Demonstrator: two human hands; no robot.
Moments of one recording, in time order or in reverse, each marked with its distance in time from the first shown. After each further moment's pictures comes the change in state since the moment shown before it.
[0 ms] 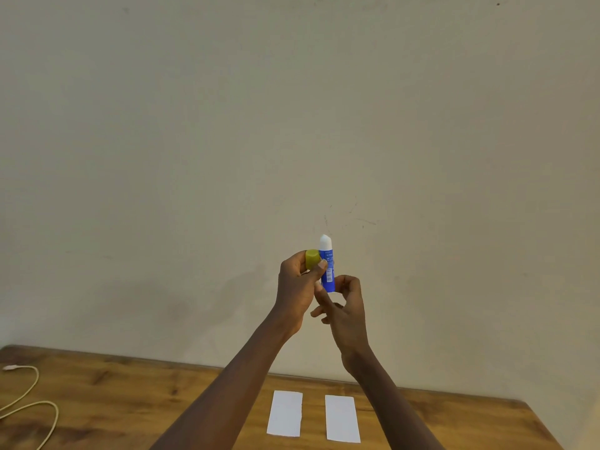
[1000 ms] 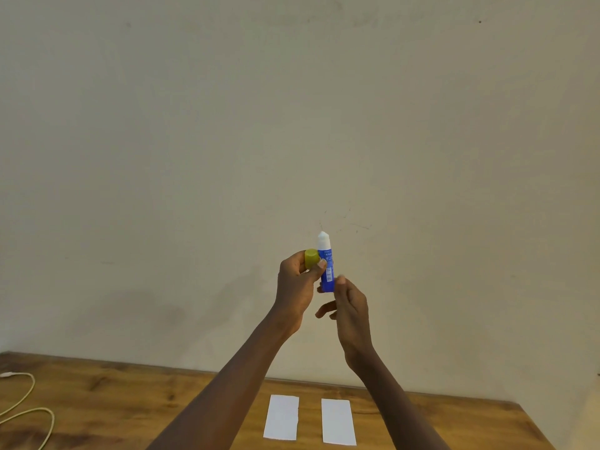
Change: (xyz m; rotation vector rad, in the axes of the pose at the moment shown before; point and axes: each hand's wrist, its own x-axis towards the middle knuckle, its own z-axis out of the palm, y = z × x) left_hand -0.006 0.014 0.006 0.018 0.003 -0.009; right_hand -0.002 -0.013 -0.010 -0.082 0.019 -0.076
